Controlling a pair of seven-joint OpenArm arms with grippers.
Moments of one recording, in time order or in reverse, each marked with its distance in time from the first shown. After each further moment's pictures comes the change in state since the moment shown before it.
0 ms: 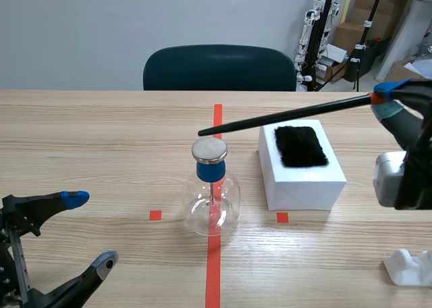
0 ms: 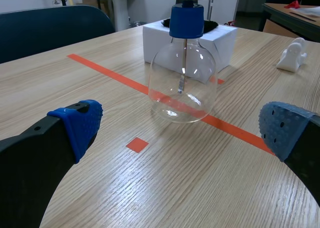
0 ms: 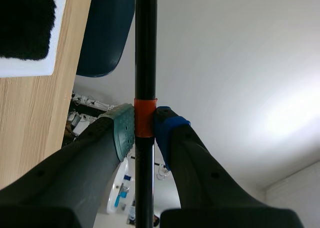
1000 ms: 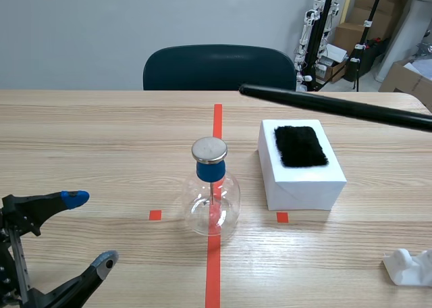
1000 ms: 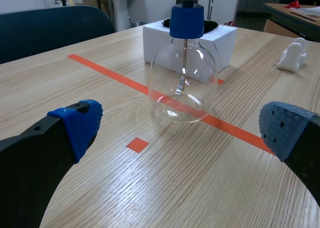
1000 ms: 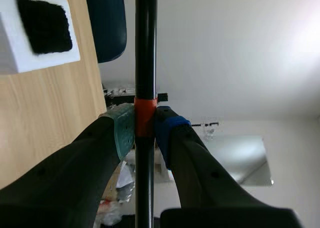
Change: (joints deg) left arm 0.0 0.0 0.0 0.0 0.0 0.0 0.0; right arm -37.6 -22.8 30.1 12.9 24.3 -5.4 24.4
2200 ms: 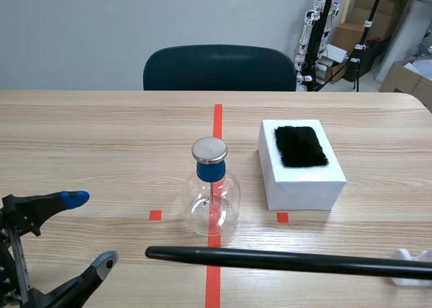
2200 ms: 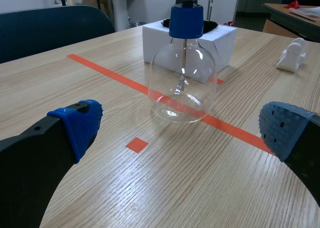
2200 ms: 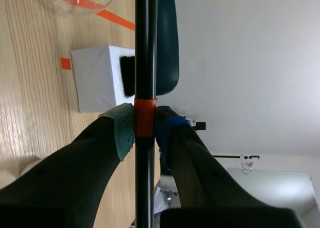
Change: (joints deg) left arm 0.0 0.0 0.0 0.0 0.0 0.0 0.0; right arm -4.2 -8.5 -9.6 -4.4 -14.8 -5.7 9.1
